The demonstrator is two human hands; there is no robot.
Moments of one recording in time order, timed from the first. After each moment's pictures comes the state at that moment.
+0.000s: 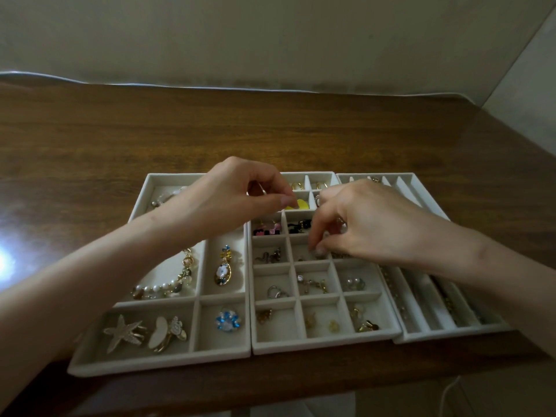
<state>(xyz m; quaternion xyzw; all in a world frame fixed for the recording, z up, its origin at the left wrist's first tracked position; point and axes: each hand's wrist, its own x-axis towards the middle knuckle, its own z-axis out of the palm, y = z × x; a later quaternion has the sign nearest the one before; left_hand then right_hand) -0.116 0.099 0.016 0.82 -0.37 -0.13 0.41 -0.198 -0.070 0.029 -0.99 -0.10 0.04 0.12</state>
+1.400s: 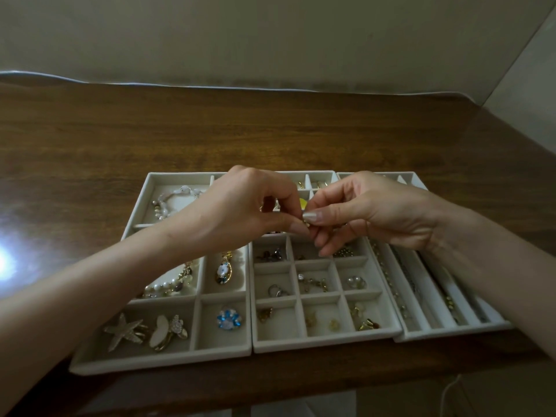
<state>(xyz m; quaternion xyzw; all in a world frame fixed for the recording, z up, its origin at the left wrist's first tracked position) -0.118 0.096 0.010 0.80 -0.49 -0.04 0.35 -0.182 -0.087 0.026 -0.73 0.05 0.23 0.64</state>
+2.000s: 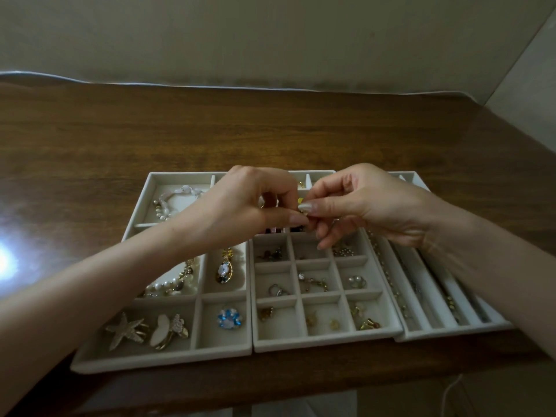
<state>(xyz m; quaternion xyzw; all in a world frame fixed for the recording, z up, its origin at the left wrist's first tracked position) -0.116 0.096 0.006 0.79 -0.47 -0.07 0.38 -0.179 -0.081 0.025 -0.77 0.04 0.16 0.62</state>
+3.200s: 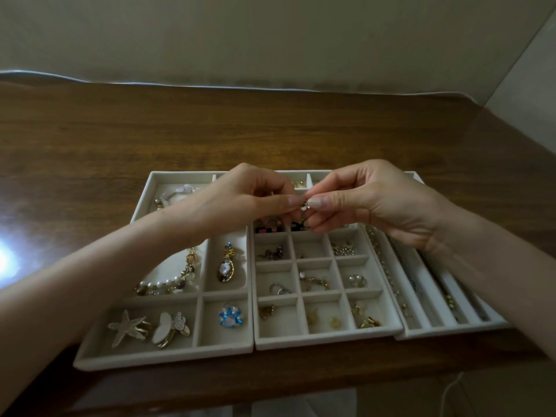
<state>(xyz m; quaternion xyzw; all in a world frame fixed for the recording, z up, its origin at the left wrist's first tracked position) -0.113 0.097 0.009 0.77 -0.40 -0.20 0.46 -0.186 -0.083 0.025 -0.75 0.04 0.10 0.65</state>
